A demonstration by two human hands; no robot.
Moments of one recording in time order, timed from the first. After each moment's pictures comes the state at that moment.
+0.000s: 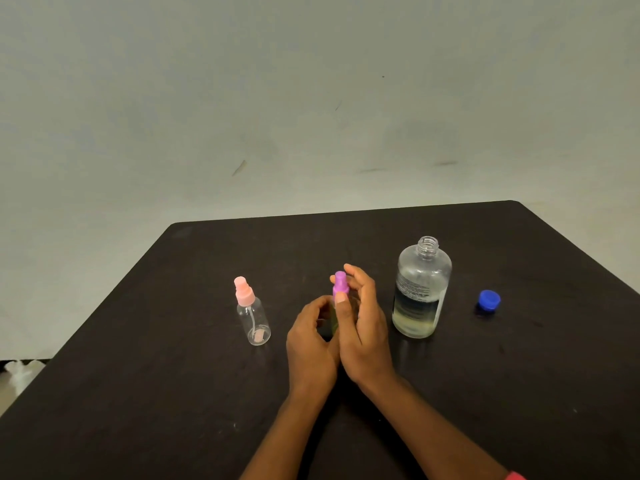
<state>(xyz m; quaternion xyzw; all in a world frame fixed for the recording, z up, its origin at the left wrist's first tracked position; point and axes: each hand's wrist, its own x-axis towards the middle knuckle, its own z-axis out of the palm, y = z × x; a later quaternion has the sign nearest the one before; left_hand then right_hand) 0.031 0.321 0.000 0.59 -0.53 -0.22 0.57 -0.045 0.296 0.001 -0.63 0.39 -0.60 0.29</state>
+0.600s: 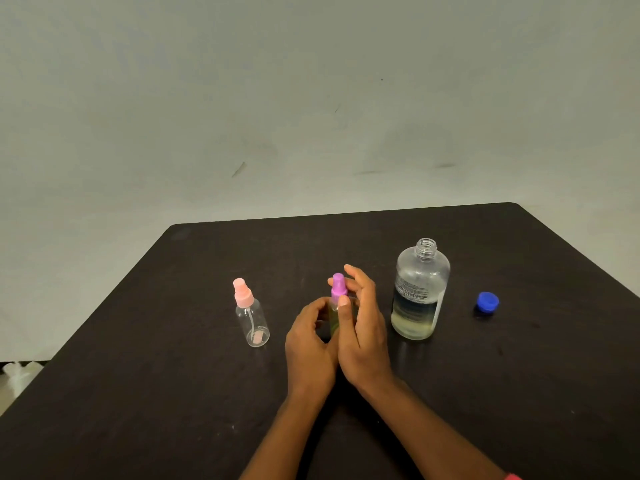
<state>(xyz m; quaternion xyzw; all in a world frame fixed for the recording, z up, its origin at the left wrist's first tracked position) 0.030 0.322 0.003 0.58 -0.54 -0.22 0.57 -0.045 0.295 0.000 -0.64 0.39 -0.60 0.26</state>
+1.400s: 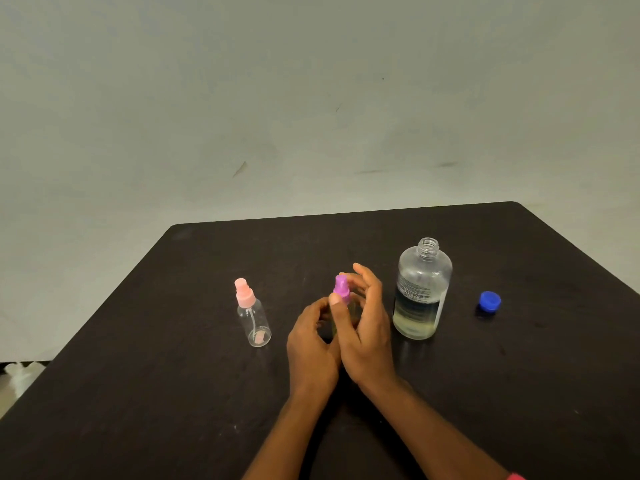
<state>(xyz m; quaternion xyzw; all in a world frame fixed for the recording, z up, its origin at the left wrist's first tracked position) 0.031 0.321 0.000 0.58 -0.53 -0.22 0.57 -0.045 0.296 0.003 -0.63 0.40 -0.61 0.27</state>
